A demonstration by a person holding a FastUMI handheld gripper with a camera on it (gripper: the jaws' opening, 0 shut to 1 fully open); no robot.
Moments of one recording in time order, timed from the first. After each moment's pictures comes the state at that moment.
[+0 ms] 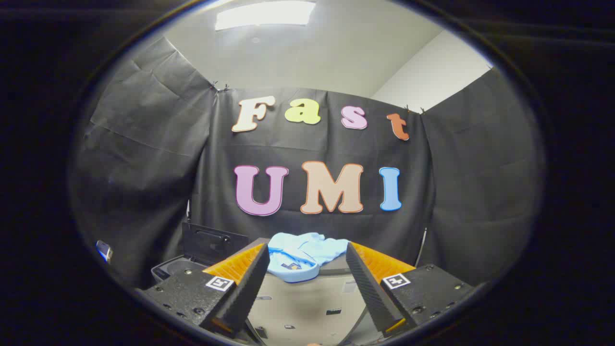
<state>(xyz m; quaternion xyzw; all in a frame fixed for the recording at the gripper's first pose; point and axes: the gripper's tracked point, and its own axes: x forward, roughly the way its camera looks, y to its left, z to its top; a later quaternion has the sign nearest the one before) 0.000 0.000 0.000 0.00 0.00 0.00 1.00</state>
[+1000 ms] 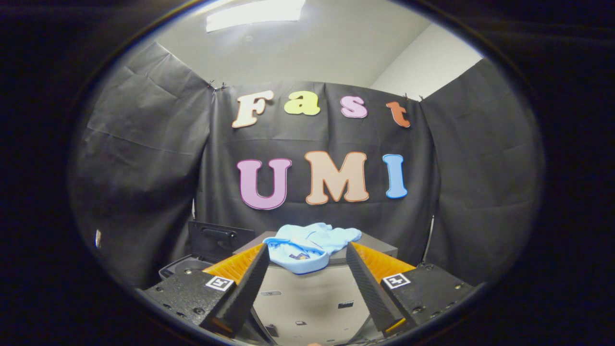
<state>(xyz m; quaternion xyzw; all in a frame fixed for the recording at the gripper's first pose) 0.002 0.009 -0.022 0.03 0.02 0.01 1.00</state>
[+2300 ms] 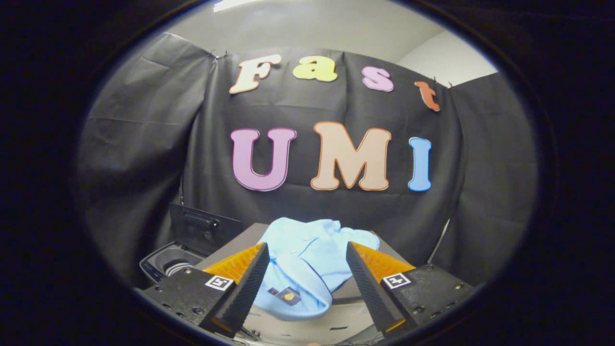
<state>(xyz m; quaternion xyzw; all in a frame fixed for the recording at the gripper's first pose) 0.183 0.015 -0.057 -0.01 0.13 0.05 0.99</state>
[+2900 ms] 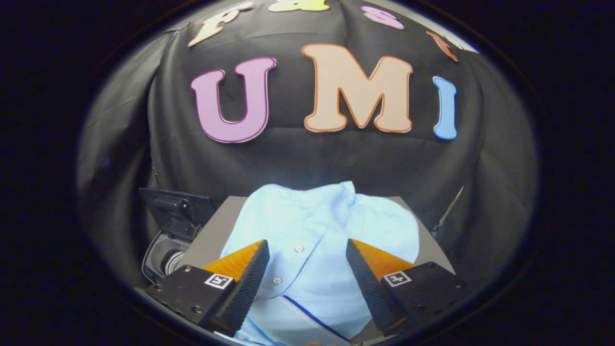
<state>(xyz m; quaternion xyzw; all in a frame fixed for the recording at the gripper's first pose) 0.278 0.019 -0.153 0.02 0.33 0.03 0.94</state>
